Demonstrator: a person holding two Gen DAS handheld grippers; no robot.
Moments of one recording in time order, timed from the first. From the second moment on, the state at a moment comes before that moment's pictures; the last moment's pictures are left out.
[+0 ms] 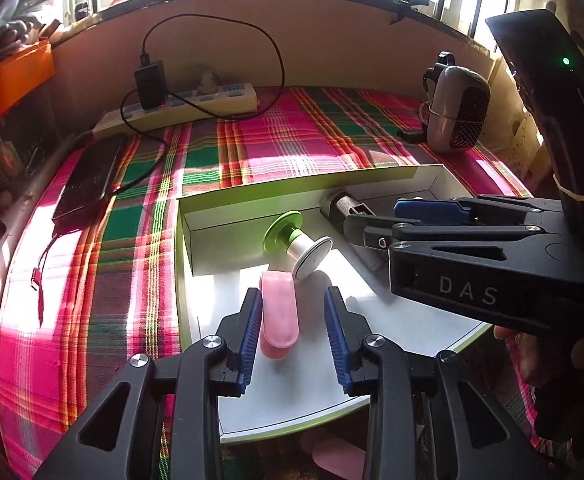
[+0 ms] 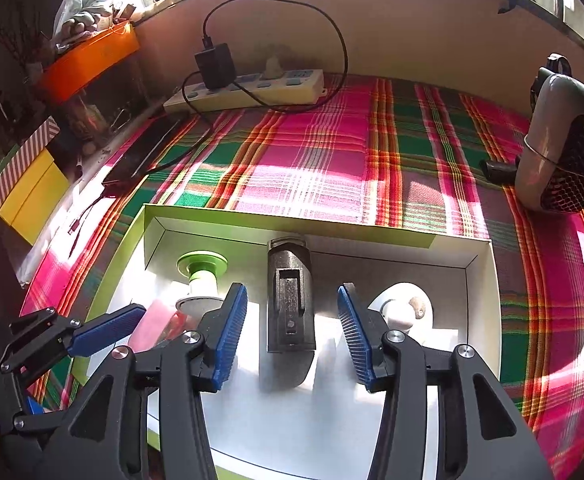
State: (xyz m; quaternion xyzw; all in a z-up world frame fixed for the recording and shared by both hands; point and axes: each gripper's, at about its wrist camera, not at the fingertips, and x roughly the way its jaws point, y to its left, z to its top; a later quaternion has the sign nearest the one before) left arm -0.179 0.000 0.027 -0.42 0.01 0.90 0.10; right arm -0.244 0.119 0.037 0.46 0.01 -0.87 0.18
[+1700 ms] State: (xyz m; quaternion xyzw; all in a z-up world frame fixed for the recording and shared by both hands) left arm -0.023 -0.050 0.007 -0.41 -0.08 0.90 0.09; right arm -0.042 0.146 0.028 0.42 0.00 -0.89 0.17
